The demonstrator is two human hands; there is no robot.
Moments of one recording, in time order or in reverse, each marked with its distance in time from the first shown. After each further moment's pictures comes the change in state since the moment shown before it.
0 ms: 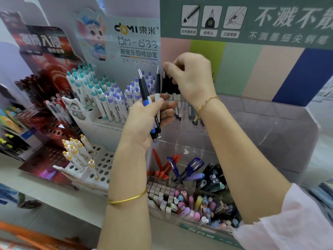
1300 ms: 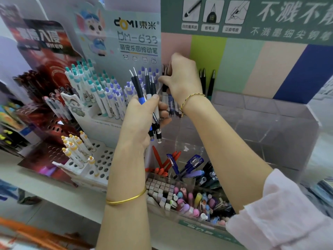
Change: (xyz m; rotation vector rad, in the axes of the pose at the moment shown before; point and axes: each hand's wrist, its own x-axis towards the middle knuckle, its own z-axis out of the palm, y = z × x) left_hand -0.002 -0.003 -0.003 0.059 0.142 0.035; right_hand 0.004 -0.002 0.022 -0.128 -0.107 0.103
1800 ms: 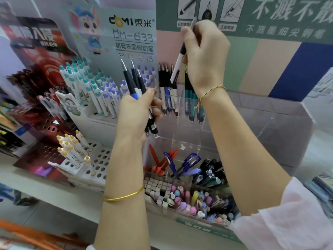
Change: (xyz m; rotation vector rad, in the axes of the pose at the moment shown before) left_hand 0.000 0.002 0.002 0.064 0.045 0.074; right_hand 0.001 0.007 -0.036 0.345 0.460 -0.112
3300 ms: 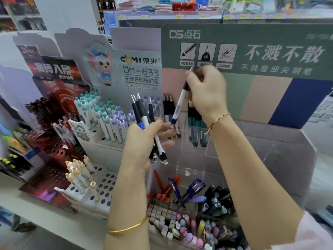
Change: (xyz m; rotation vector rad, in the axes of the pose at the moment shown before) left_hand 0.001 0.008 0.001 -0.129 -0.069 -0.082; right_hand 0.007 -0.003 -0.005 0.097 -0.143 0.268
